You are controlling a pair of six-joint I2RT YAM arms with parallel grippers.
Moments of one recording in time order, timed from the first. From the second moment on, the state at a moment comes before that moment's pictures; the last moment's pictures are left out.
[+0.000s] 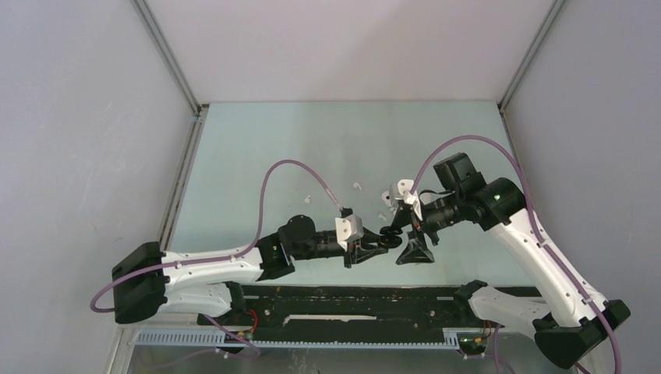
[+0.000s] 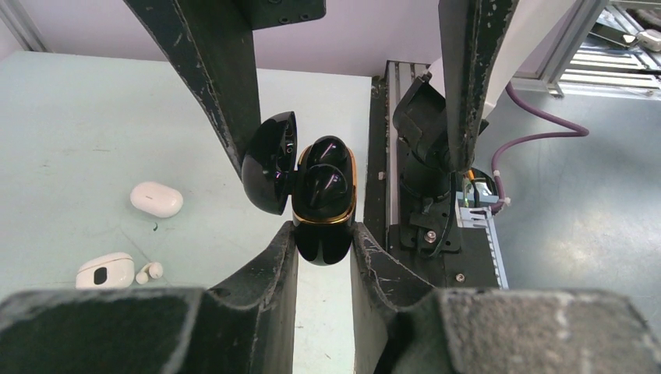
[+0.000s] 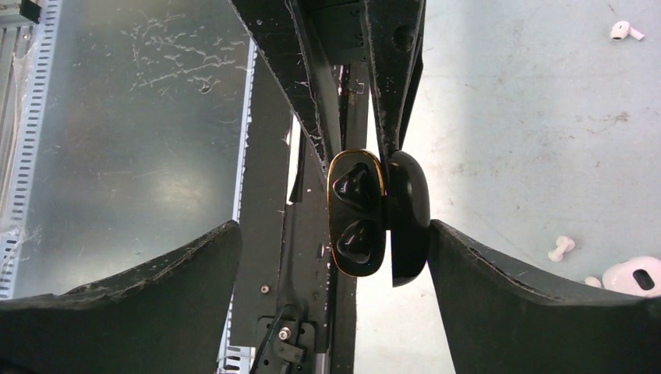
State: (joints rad) left arm -1.18 1.17 0.59 0.58 0.30 -0.03; right arm 0.53 1.05 1.21 -1.21 -0.95 -0.72
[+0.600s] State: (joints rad) left arm -1.18 1.23 0.63 0.53 0.24 -0.08; right arm 0.43 0.83 1.21 -1.26 -0.82 -0.71
